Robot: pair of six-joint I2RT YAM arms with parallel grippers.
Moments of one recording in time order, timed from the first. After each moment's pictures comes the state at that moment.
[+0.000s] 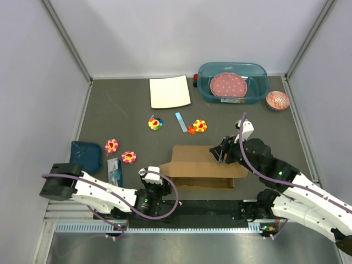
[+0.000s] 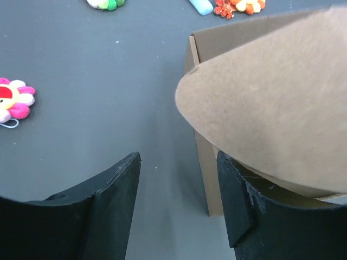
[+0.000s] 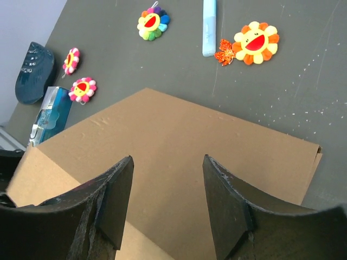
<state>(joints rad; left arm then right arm) -1.71 1.22 0.50 -0.64 -1.30 -1.50 0.86 0.66 0.63 -0.33 0.19 0.55</state>
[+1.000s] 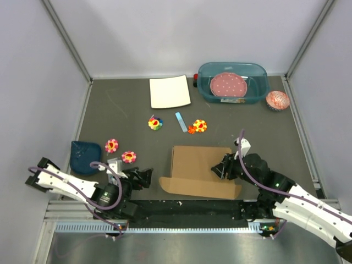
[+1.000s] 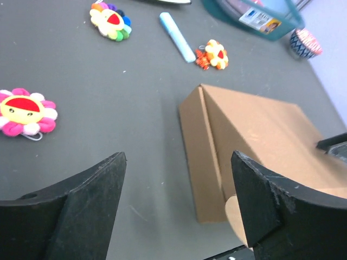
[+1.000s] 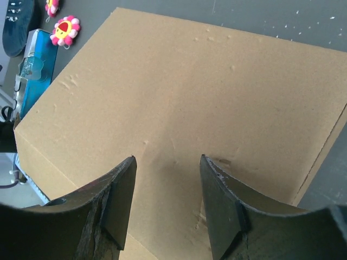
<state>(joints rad) -1.89 0.59 0.44 -1.34 -1.40 -1.99 0.86 0.49 0.33 -0.32 0.06 0.67</state>
